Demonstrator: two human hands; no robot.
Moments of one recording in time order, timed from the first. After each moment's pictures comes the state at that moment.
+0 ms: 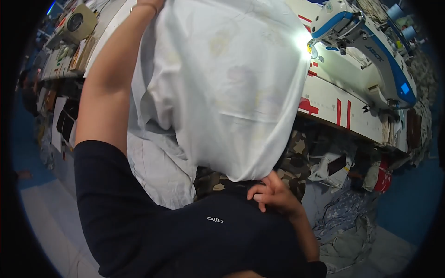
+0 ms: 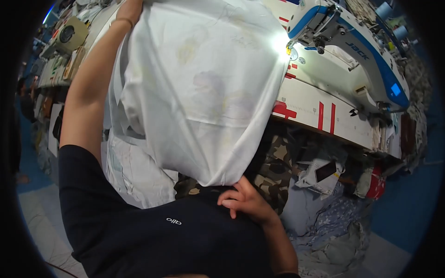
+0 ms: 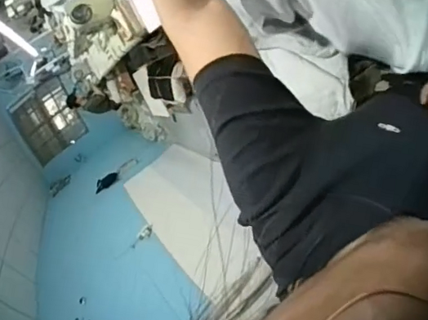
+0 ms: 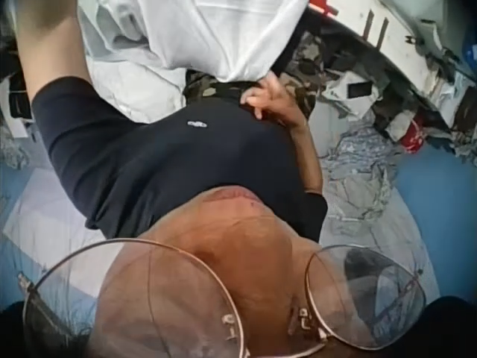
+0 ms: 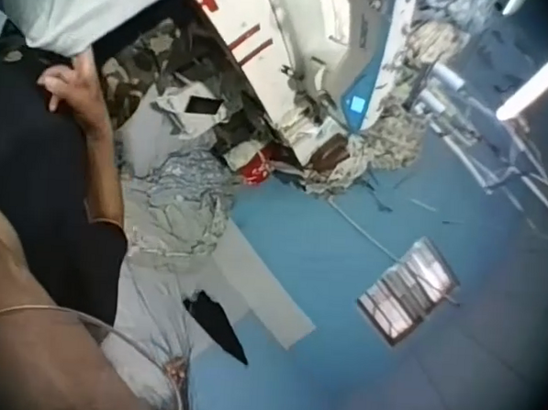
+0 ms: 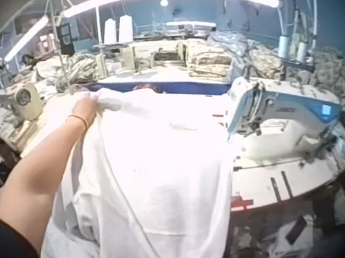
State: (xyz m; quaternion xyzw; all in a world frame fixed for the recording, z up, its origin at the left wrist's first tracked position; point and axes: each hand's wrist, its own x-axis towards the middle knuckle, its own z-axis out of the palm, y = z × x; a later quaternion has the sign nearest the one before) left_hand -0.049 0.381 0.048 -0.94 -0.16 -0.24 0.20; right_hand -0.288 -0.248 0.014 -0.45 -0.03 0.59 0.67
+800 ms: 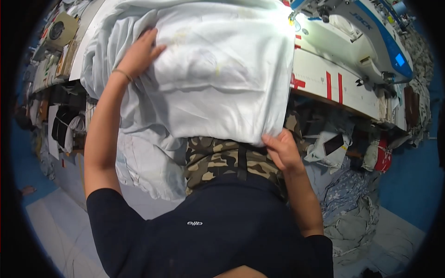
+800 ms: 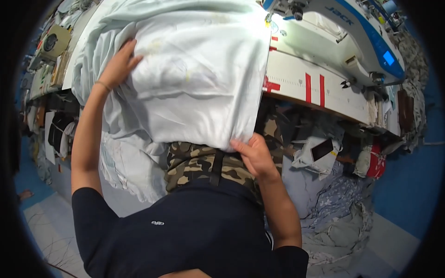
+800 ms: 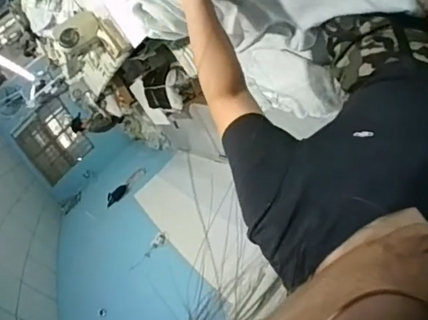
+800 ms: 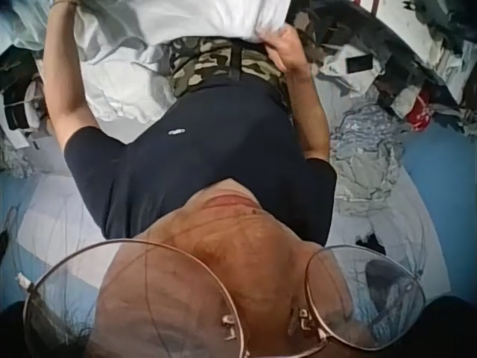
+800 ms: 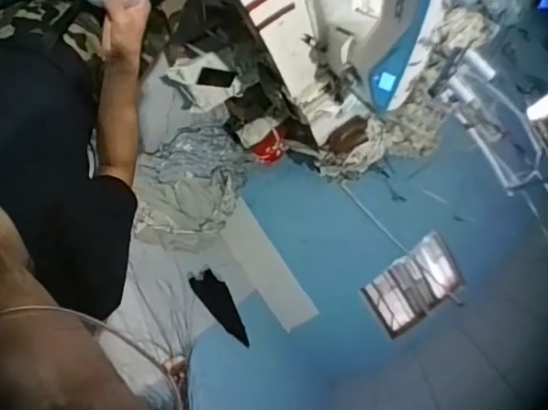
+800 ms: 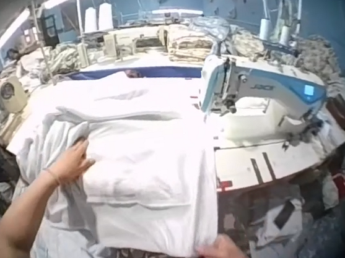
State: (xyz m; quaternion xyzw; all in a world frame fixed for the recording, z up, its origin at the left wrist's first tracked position) left_hand -0.216 0.228 -0.022 -0.99 -0.05 -0.12 -0.07; right_hand -0.240 -0.261 -0.067 -0.46 -0.01 0.41 0.79
